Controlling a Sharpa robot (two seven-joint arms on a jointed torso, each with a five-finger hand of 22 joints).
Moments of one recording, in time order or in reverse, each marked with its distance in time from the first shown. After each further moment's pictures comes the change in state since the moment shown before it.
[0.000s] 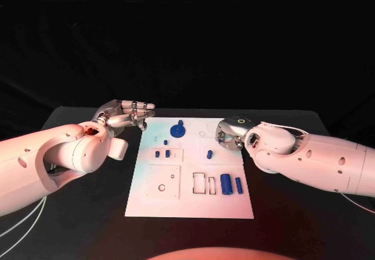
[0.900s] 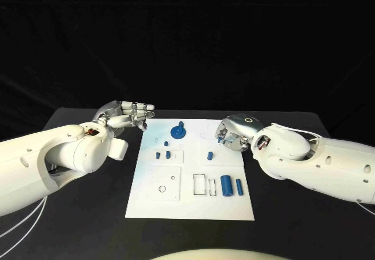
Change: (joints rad) left arm 0.000 0.003 0.000 -0.015 0.000 0.000 -0.003; left_hand -0.004 0.004 -0.003 -0.003 0.000 -0.004 0.003 0.000 -0.004 -0.022 0.007 0.008 0.000 -0.003 0.003 -0.004 -0.003 -0.002 -0.018 0.004 -0.023 -0.016; right arm 0.012 -0.097 0.014 0.164 -0.001 -0.098 -0.008; right_hand -0.033 -0.010 0.053 -0.032 -0.006 0.005 0.003 -0.004 0.005 0.009 0.001 -0.015 -0.011 0.000 0.000 0.000 0.000 0.000 0.000 0.000 0.016 0.000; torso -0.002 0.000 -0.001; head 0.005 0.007
